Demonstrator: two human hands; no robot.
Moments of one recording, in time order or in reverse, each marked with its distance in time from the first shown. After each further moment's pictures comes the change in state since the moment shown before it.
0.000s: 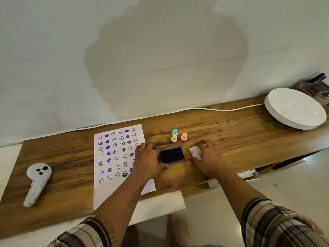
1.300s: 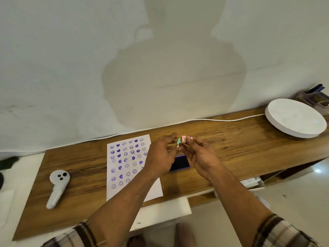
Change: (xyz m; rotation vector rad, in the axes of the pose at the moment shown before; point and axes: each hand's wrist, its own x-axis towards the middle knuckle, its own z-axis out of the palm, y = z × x) left_hand -0.026 0.056 -0.091 -0.684 0.263 0.073; right_hand -0.042 -0.089 -0.058 1.821 -0.154 0.103
